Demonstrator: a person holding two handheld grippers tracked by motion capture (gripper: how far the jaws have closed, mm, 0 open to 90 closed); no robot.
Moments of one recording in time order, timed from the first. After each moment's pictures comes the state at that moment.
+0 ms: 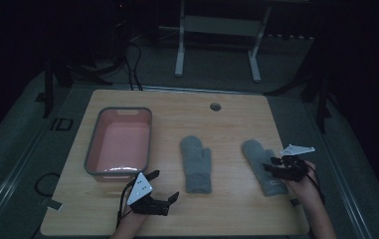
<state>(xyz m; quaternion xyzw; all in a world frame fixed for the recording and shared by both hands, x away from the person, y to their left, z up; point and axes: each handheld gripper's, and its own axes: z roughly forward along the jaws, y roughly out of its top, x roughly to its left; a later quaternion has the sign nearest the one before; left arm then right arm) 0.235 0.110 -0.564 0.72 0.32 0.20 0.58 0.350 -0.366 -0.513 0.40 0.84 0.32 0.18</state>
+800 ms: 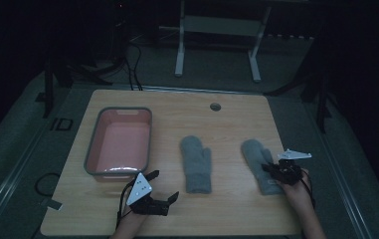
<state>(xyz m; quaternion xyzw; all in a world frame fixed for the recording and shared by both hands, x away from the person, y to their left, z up) 0.234 0.111 -0.564 0.72 0.32 0.20 0.58 0.344 -0.357 -0.535 0.46 0.79 0.35 0.19</state>
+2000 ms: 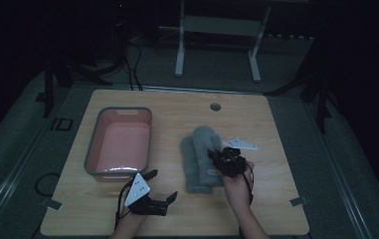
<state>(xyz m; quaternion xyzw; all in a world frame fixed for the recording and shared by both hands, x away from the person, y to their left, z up) 0.231 0.114 -0.560 0.71 0.32 0.21 0.59 0.322 -0.164 -0.478 0.48 0.75 0.43 0.18</state>
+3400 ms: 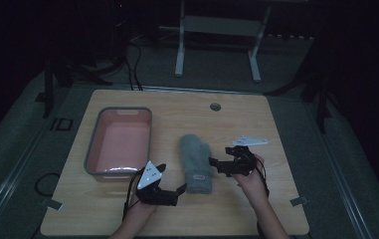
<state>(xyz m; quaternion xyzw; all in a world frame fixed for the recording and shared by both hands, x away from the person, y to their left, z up) 0.260 0.081 -0.519 0.74 0.37 0.16 0.54 0.340 -0.205 -0.485 0.41 0.79 0.44 0.12</state>
